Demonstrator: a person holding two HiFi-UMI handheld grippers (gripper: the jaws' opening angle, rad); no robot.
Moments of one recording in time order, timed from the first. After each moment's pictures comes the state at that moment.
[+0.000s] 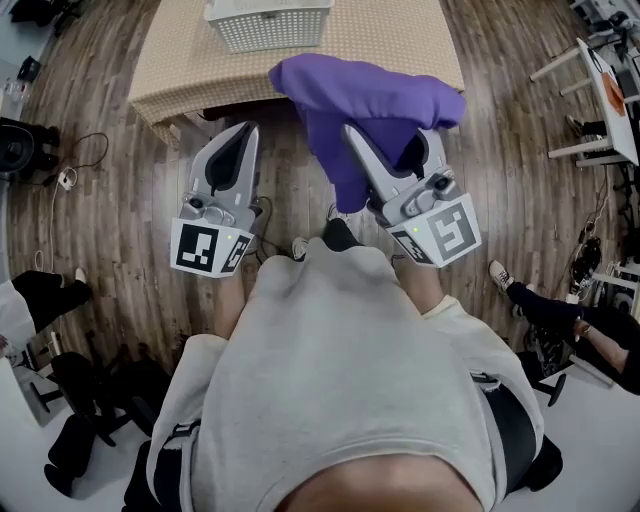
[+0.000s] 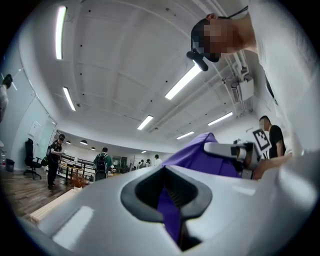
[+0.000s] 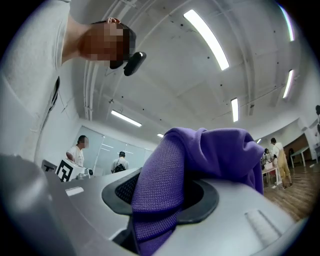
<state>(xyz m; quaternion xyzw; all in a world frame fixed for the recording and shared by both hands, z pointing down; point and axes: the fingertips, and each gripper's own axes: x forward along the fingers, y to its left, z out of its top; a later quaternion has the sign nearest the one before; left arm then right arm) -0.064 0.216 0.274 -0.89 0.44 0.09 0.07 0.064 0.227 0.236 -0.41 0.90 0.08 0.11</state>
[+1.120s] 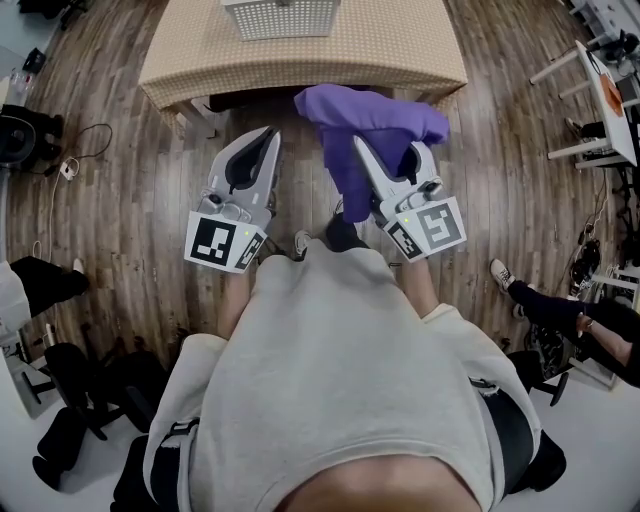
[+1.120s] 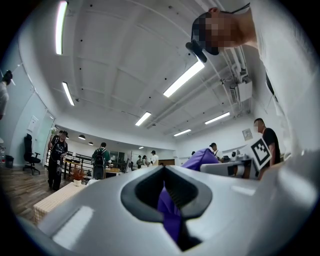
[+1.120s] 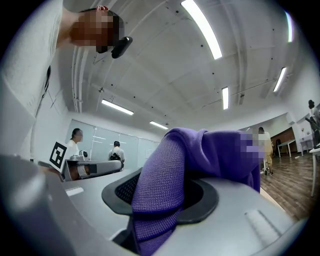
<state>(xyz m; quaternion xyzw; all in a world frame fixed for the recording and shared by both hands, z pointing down) -0.066 0.278 0.299 -0.90 0.42 0.07 0.05 0.061 0.276 0.313 -0.46 0.89 0.01 0.05</state>
